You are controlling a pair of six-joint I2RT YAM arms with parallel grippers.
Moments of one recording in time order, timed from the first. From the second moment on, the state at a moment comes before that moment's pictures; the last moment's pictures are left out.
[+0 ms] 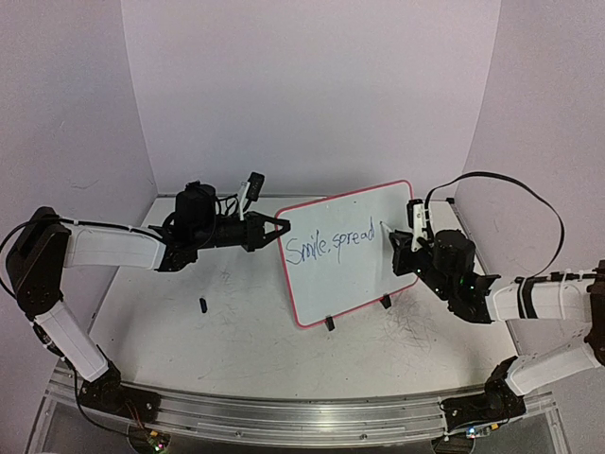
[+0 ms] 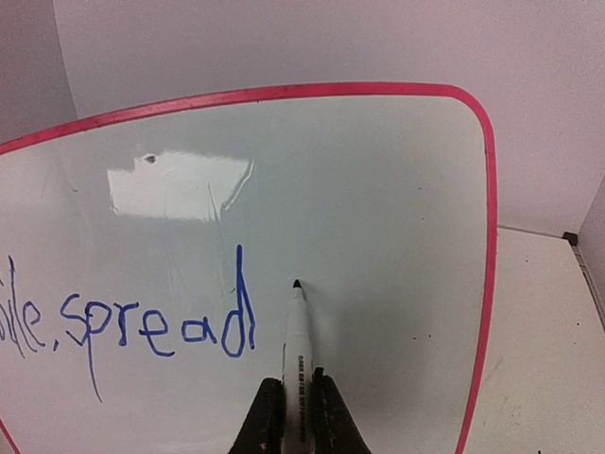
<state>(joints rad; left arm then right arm) -0.68 1.61 0.95 0.51 0.56 -0.39 0.67 1.28 0.54 0.55 0.33 0.10</state>
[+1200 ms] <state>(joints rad) -0.68 1.61 0.95 0.51 0.55 -0.39 0.67 1.24 0.54 0.54 0.39 0.12</state>
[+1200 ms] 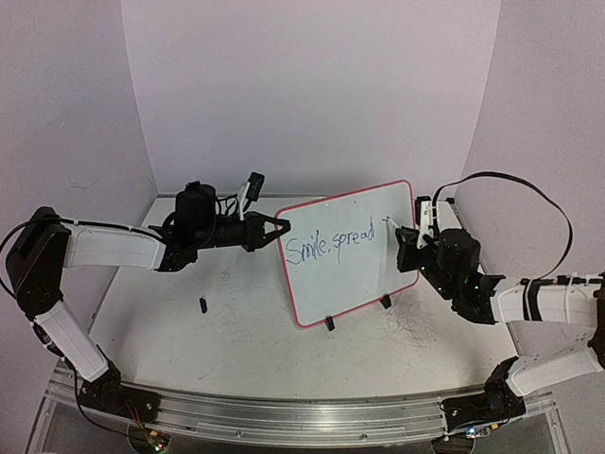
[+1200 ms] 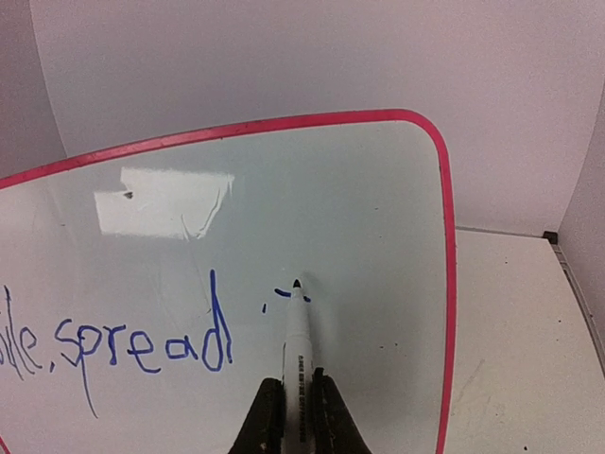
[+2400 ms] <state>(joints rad) -0.68 1.61 0.95 0.50 0.55 -0.39 0.67 1.29 0.54 0.50 0.41 0.13</state>
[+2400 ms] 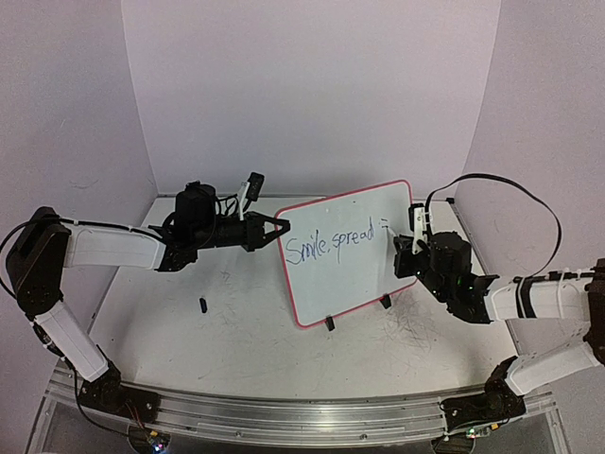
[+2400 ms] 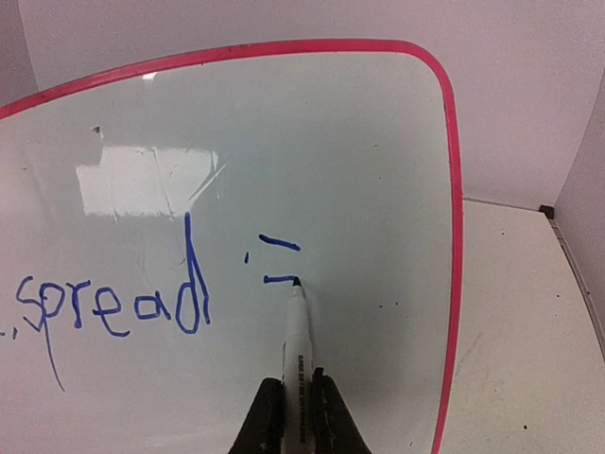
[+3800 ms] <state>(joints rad) -0.69 1.61 0.95 0.50 0.55 -0.39 0.69 1.25 0.51 0.41 0.35 0.20</state>
